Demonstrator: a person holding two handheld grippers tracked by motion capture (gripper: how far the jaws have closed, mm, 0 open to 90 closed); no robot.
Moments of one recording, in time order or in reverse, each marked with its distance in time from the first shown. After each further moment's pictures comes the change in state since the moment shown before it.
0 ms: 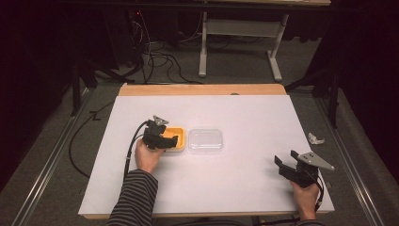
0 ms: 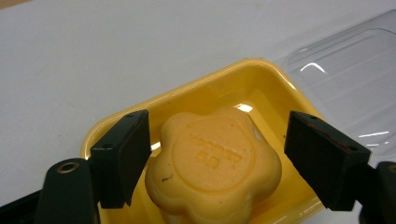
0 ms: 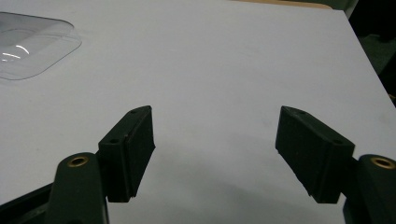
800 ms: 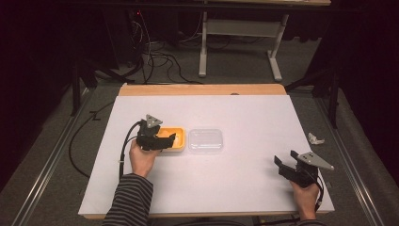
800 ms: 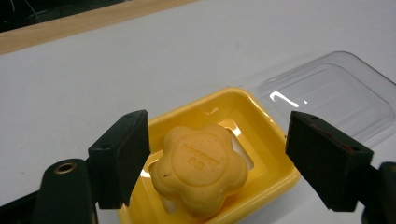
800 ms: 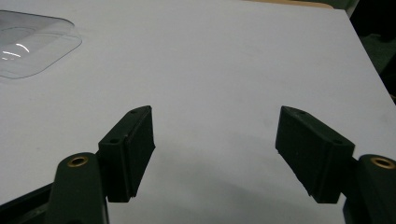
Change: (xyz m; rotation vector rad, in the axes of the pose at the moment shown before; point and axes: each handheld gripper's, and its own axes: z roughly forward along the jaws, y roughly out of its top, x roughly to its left) left arm 0.000 0.000 -0.039 -0.127 -0.042 -0.001; right arm 0.000 0.000 0.000 0.004 0.000 -0.002
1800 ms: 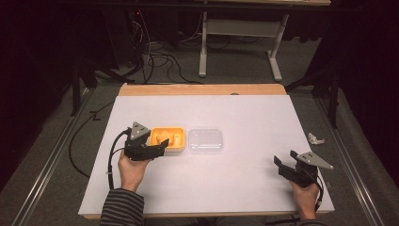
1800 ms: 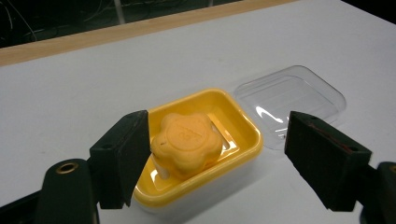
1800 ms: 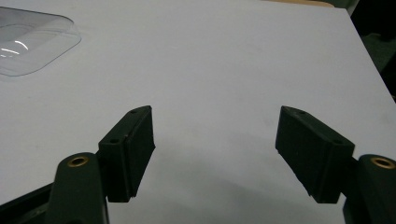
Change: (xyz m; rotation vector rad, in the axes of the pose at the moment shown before) left arm -0.002 -0.019 -0.053 -0.096 -0.042 -0.031; right arm 0.000 0.000 0.000 0.007 -0.002 -0.005
